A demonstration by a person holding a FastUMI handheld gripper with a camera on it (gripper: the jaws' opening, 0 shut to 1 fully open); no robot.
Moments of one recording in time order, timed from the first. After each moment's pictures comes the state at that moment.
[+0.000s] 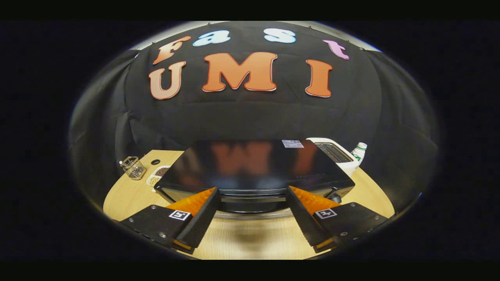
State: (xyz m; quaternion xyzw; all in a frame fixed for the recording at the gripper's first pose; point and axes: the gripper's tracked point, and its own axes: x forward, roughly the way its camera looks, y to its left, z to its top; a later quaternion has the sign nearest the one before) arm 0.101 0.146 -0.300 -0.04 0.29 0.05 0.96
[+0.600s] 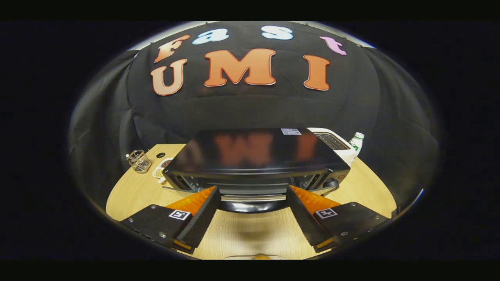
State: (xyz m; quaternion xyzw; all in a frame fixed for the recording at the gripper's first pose) arm 0.048 0.137 -0.304 -0.04 0.31 0.05 0.95
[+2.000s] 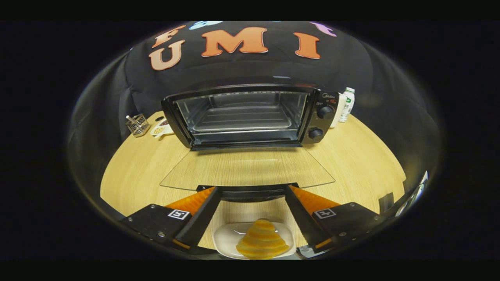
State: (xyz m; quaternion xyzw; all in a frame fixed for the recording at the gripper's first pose) arm -0.071 0.109 -0.401 -0.04 0.44 0.04 0.90
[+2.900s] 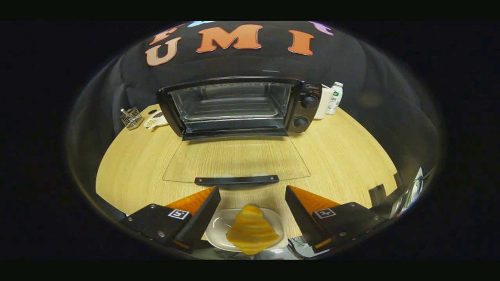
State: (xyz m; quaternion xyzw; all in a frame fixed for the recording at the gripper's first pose) arm -0.112 0.086 -0.386 -0.06 0.45 0.00 0.89
